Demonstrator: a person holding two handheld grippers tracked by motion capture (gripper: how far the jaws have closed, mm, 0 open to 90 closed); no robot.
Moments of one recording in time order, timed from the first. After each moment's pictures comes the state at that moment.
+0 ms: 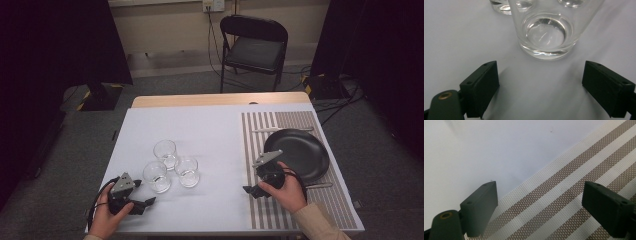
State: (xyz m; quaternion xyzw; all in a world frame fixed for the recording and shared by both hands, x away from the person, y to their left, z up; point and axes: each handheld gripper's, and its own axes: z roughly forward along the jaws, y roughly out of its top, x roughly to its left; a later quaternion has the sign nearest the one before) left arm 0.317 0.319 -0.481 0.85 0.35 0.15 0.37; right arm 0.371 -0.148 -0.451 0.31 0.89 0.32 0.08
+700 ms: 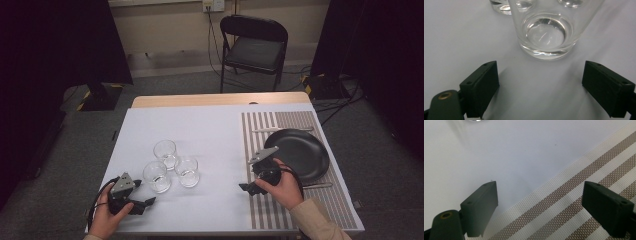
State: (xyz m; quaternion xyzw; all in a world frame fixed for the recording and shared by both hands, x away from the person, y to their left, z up) left arm 0.317 0.320 -0.481 0.85 0.35 0.15 0.37; right arm 0.377 -0.137 -0.444 0.30 0.89 0.32 0.08
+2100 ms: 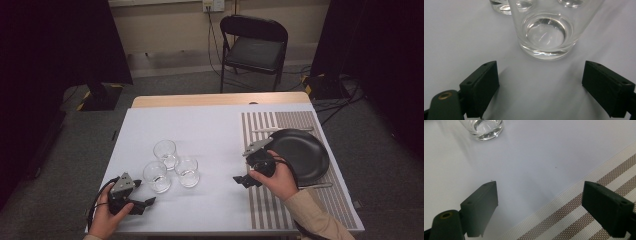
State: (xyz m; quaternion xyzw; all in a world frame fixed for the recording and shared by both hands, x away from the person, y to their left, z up) left arm 0.317 0.320 -0.480 0.85 0.35 0.15 0.37; right arm 0.392 -0.121 -0.424 0.29 0.89 0.34 0.07
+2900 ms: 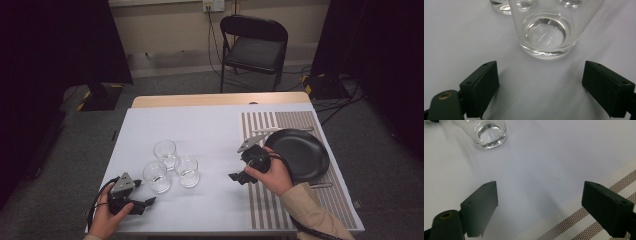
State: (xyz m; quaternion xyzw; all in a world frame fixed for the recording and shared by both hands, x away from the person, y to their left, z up) left arm 0.317 0.320 -0.481 0.85 0.35 0.15 0.37; right arm 0.399 -0.108 -0.417 0.27 0.90 0.34 0.07
